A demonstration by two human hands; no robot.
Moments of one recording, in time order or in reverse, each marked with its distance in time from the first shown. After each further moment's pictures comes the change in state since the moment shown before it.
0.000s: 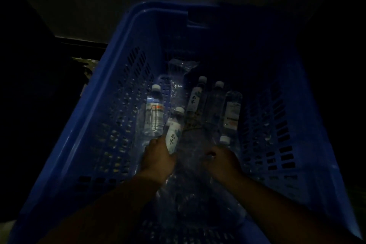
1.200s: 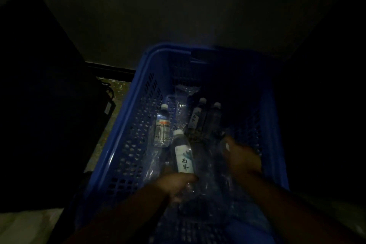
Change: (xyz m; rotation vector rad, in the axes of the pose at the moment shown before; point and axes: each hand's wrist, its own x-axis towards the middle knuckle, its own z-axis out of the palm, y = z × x) left_hand -0.084 0.063 -0.062 -0.821 -0.476 -0.522; right_hand -0.043 -0.039 -0.103 -0.036 0.137 0.096
